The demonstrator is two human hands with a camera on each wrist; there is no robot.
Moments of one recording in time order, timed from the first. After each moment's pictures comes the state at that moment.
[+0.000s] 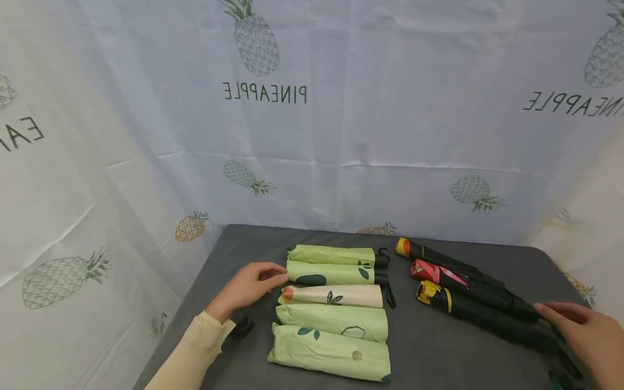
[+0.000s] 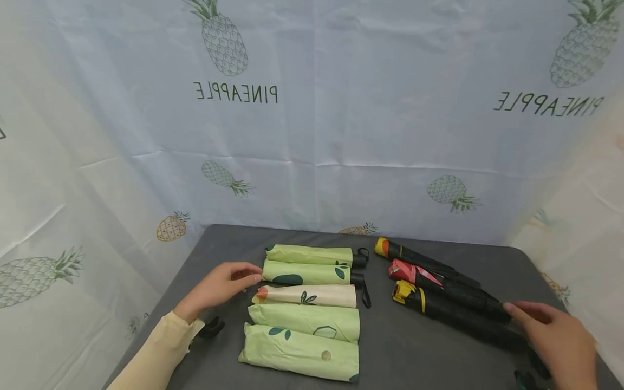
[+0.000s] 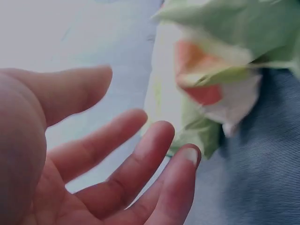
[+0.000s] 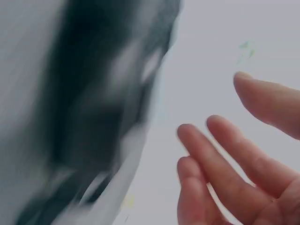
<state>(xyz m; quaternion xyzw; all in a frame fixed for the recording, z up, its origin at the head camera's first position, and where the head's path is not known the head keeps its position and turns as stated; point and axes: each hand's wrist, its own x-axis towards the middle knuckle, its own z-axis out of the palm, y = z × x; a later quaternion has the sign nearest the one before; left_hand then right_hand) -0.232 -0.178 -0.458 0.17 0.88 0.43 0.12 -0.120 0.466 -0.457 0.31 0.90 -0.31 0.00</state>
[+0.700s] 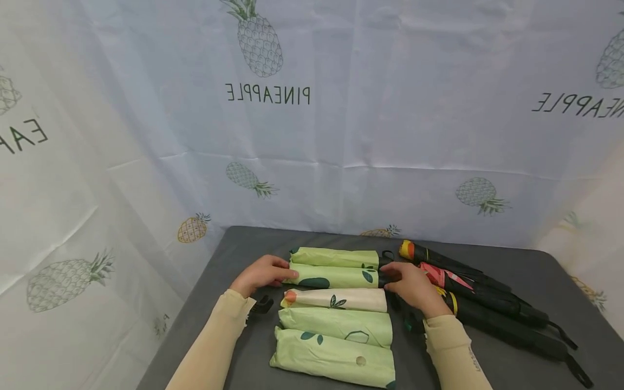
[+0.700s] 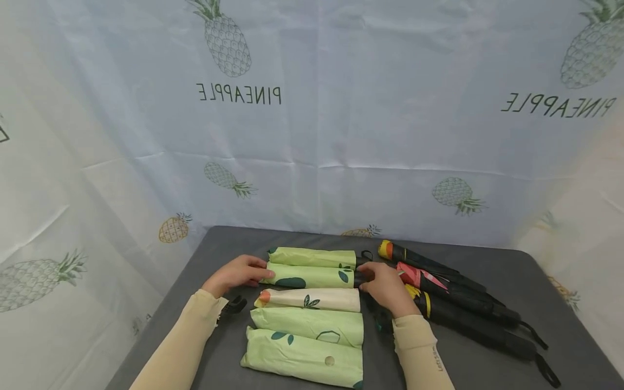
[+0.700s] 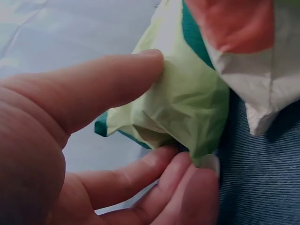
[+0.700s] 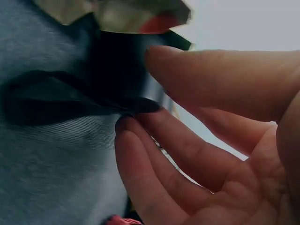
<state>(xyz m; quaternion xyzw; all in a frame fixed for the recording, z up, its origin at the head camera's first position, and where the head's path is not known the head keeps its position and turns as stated) -0.288 -0.168 -0.482 0.06 0.84 0.49 0.21 -0.237 0.233 -0.465 -0.04 0.93 -0.35 0.07</state>
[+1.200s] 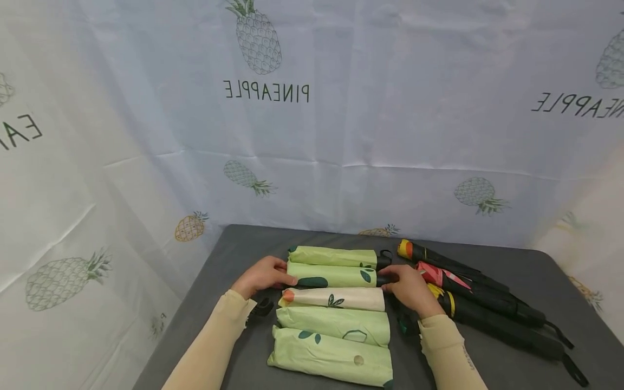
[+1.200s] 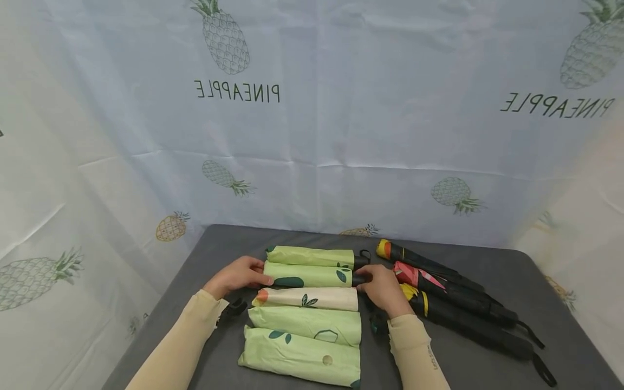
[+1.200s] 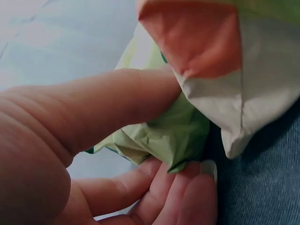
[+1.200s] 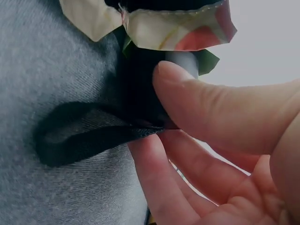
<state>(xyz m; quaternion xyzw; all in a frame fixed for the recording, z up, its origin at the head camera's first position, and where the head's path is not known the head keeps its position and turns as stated) -0.286 -0.157 -0.486 0.09 0.84 0.48 0.22 -0.237 0.231 -0.478 -0.03 0.94 -0.34 0.06</state>
